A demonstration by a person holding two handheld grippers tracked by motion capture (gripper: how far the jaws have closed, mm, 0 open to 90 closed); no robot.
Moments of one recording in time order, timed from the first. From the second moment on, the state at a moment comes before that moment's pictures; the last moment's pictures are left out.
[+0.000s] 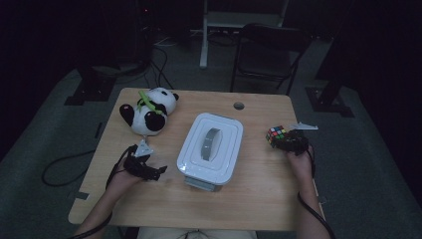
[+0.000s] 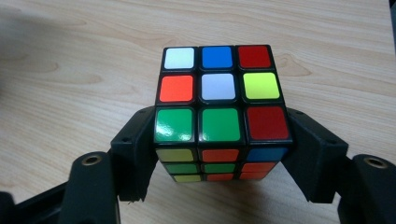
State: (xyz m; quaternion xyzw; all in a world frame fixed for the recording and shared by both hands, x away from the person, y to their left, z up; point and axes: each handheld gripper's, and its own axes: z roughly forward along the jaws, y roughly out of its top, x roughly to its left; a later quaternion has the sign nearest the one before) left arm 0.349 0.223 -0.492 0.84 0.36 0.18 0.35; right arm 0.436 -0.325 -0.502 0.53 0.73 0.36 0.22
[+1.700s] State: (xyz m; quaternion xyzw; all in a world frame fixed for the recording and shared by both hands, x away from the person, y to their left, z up) left arm 0.294 0.267 -0.507 0.83 0.40 0.19 0.34; right arm 0.261 -0.336 -0.502 0.55 0.71 0.34 0.27
